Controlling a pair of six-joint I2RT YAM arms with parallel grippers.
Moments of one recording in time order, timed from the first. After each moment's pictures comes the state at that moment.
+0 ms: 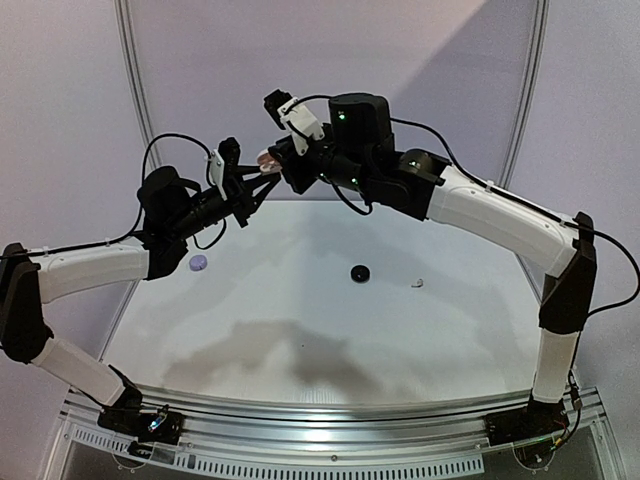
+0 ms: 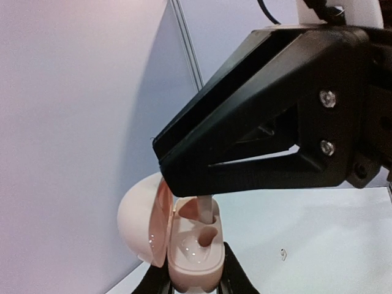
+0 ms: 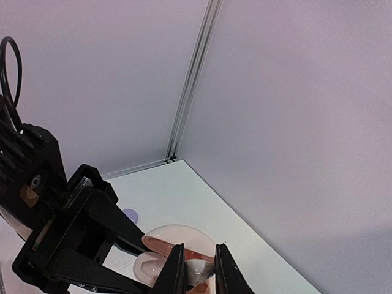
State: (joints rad) left arm -0.54 1.41 0.90 0.74 0.44 0.15; right arm 1.02 1.95 2.05 -0.21 0.20 -0.21
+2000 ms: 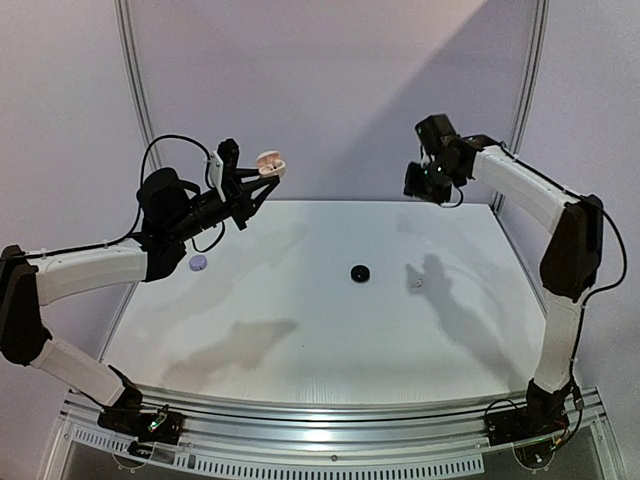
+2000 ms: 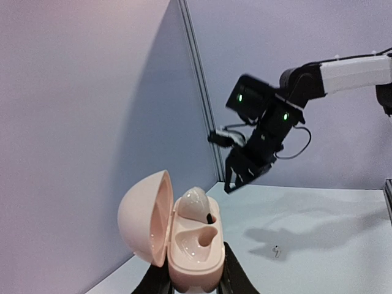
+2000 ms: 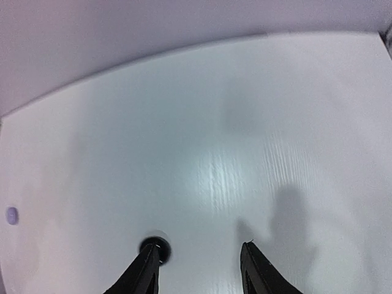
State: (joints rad) left arm -0.54 1.40 0.88 0.72 0.43 0.12; right arm 0.47 1.98 1.97 -0.83 0.16 0.58
